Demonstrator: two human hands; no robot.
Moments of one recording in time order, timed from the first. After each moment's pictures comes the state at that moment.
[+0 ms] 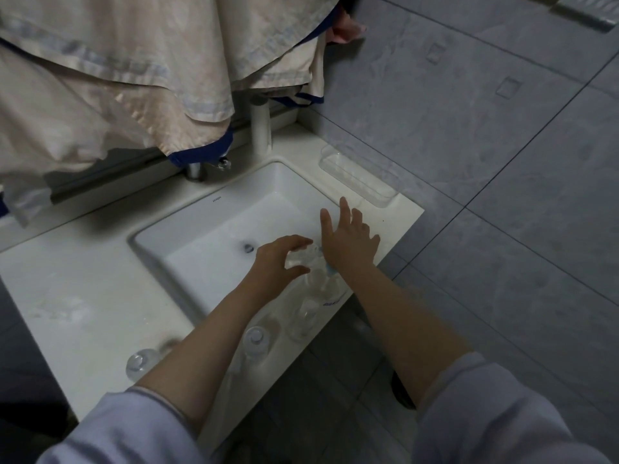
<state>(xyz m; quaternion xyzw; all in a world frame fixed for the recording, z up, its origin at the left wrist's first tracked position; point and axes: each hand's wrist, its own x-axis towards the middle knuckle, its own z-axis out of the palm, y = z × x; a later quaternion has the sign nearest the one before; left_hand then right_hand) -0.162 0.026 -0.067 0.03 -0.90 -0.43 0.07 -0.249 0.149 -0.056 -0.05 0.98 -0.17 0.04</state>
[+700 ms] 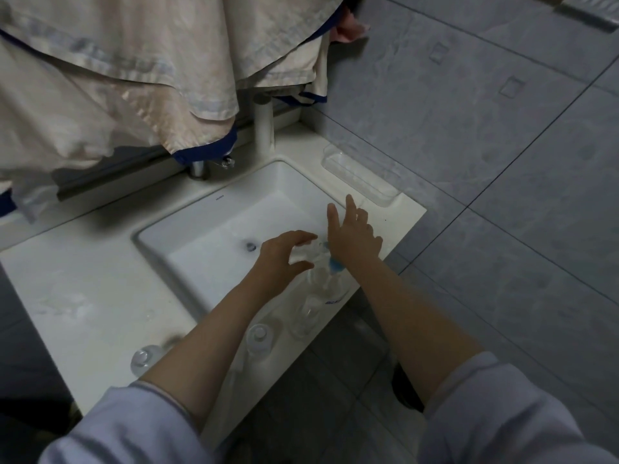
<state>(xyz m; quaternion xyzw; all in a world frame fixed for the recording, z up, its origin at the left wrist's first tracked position) -0.166 0.028 -0.062 0.03 -0.90 -0.42 0.07 -0.254 0.149 -0.052 -0.04 0.98 -0.19 0.04</state>
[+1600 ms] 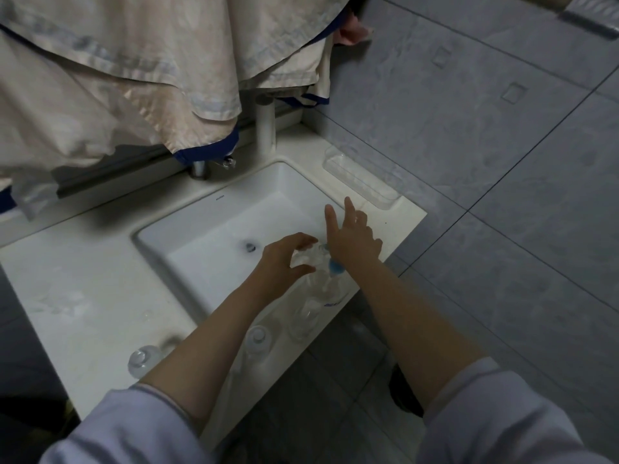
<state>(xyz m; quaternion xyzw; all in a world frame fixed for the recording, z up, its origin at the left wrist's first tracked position) -0.160 0.024 -0.063 0.04 -0.87 -0.50 0.03 -0.256 0.147 -0.050 -0.04 0.98 -0.18 0.07</state>
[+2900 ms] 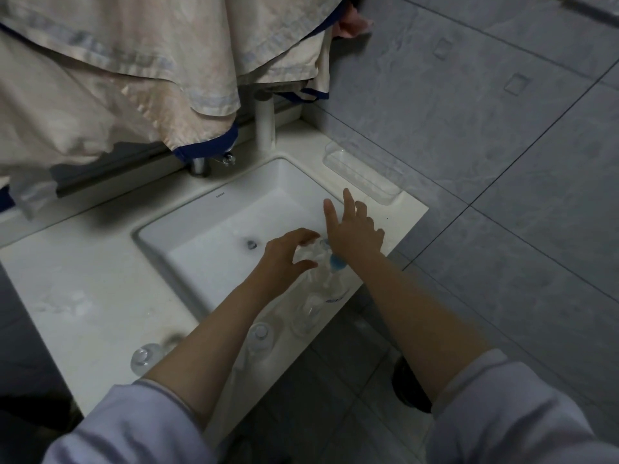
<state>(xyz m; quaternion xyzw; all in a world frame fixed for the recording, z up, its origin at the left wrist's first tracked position) -0.161 0.026 -0.067 0.03 -0.87 -0.49 0.04 -0.256 0.147 -0.051 -0.06 0.98 -0.17 0.04</state>
